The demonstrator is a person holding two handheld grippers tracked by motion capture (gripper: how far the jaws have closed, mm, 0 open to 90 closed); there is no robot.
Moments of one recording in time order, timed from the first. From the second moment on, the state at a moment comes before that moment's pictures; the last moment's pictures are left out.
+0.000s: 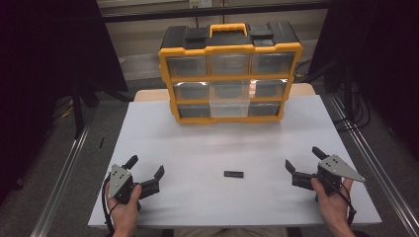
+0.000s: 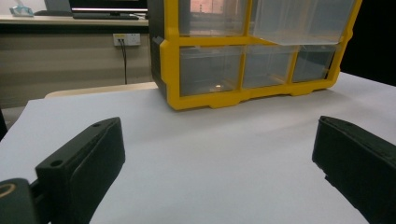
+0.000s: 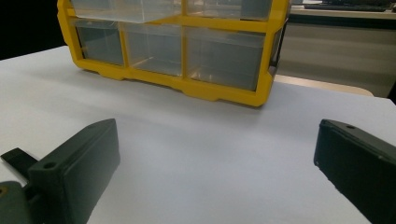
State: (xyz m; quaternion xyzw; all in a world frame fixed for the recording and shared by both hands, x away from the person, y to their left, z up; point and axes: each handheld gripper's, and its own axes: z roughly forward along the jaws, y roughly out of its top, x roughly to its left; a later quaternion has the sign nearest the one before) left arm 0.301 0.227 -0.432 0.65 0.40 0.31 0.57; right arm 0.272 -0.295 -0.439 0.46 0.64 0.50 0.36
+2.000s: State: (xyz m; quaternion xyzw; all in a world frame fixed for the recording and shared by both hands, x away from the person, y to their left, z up) left arm 0.297 0.234 -0.431 0.65 0.40 0.30 0.56; right arm 0.315 -0.216 -0.423 0.37 0.77 0.49 0.18
